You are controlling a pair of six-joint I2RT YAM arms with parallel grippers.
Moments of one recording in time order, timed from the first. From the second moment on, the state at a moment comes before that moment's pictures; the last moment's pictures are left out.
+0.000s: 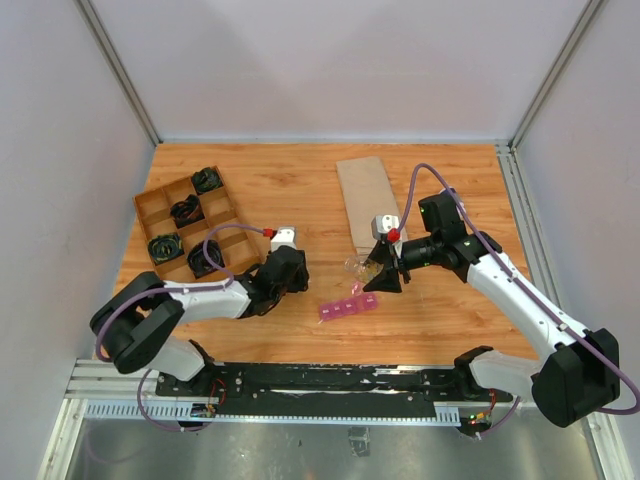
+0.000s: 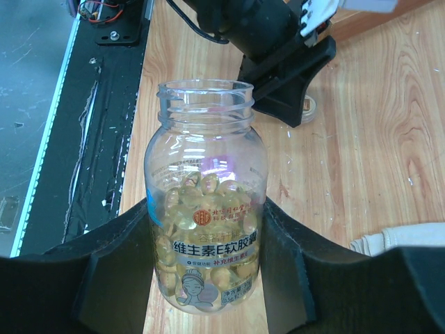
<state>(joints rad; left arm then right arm) -0.81 1.40 0.51 0.22 -0.37 -0.61 0.43 1.17 0.91 -0.58 -1.06 -0.71</state>
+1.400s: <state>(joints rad) -0.79 0.78 0.28 0.56 0.04 -0.63 0.39 1.15 0.91 -0.50 -1.10 -0.57</state>
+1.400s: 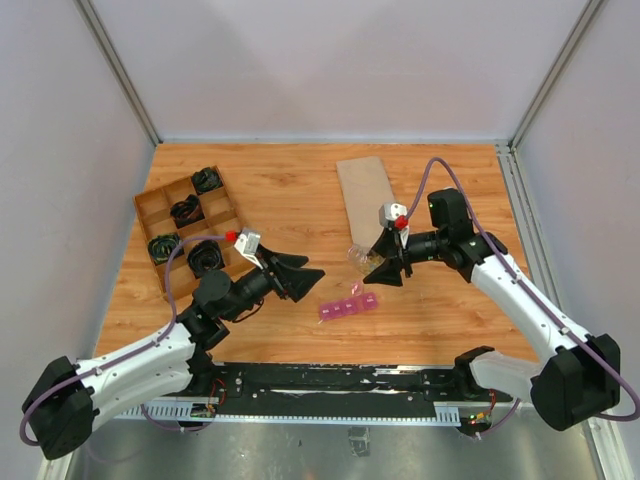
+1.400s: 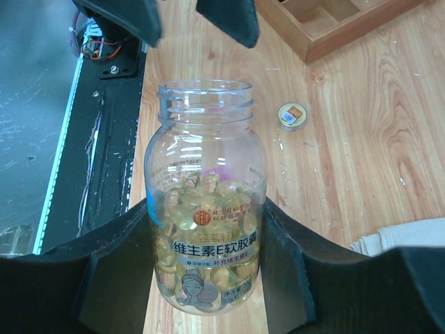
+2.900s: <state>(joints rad) -1.13 1.30 0.57 0.88 -0.41 -0.89 0.37 1.14 0.89 -0.42 -1.11 -0.48</state>
